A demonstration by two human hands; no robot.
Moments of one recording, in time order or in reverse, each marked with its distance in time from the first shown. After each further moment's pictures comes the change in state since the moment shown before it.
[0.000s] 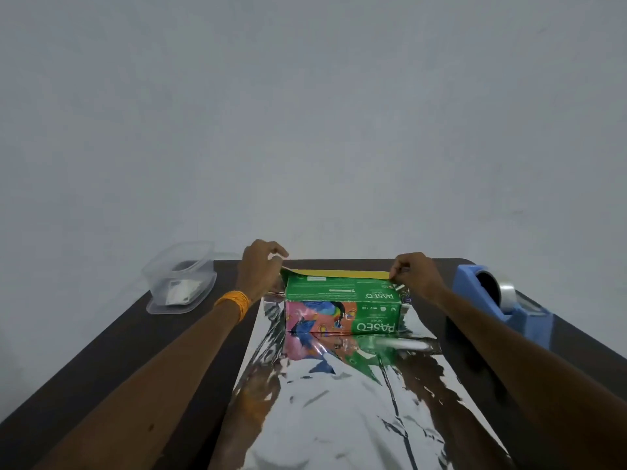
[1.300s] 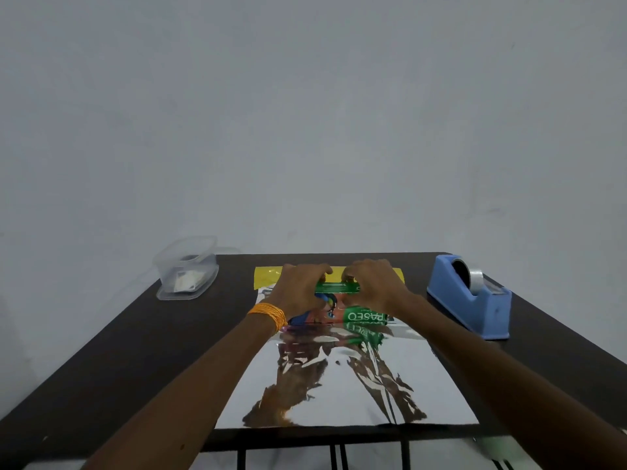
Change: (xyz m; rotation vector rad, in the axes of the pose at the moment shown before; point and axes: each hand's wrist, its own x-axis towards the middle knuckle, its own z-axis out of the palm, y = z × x) left_hand -0.076 0.063 0.020 0.497 -0.394 0.405; right_hand -0.082 -0.095 0.013 -0.705 -0.174 -0.419
